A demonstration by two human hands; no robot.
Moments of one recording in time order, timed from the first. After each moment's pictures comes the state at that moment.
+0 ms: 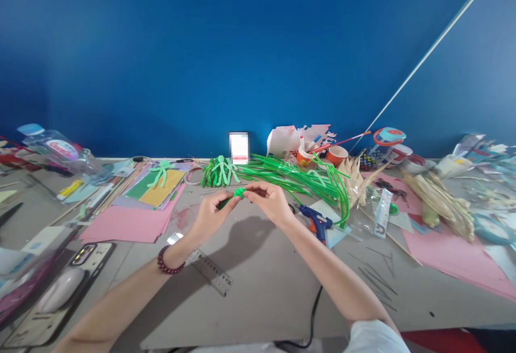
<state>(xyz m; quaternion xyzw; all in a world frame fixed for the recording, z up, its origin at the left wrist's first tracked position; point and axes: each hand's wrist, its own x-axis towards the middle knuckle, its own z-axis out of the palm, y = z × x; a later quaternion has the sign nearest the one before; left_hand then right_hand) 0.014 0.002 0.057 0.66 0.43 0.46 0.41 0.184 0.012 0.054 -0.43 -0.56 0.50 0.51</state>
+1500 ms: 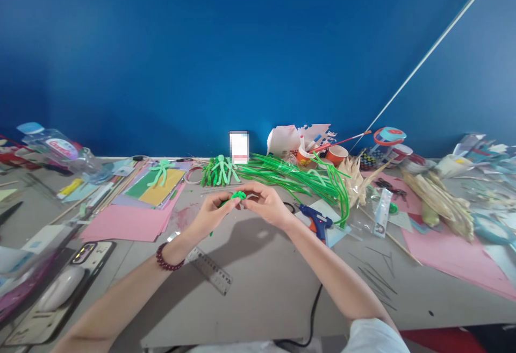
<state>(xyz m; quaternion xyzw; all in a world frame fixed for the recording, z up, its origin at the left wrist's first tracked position) 0.013 0.005 0.057 0.64 0.40 0.42 0.50 0.183 0.008 0.057 -0.30 -0.60 0.57 0.47</state>
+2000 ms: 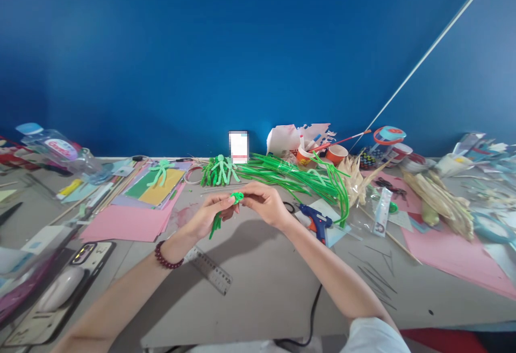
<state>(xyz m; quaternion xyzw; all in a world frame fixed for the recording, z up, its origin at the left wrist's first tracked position) 0.004 0.007 0.054 0.57 0.34 0.37 0.65 0.183 0.011 0.049 -0.31 -0.66 0.44 0.52</state>
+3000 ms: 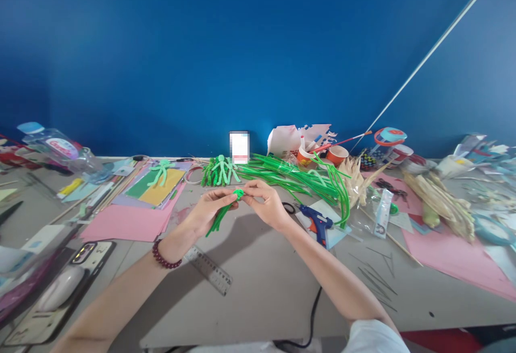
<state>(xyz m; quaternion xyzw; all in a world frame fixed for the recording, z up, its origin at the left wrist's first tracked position) 0.005 0.014 0.052 0.46 0.36 0.44 0.68 0.181 0.015 0.041 -0.38 -0.70 0.34 0.50</state>
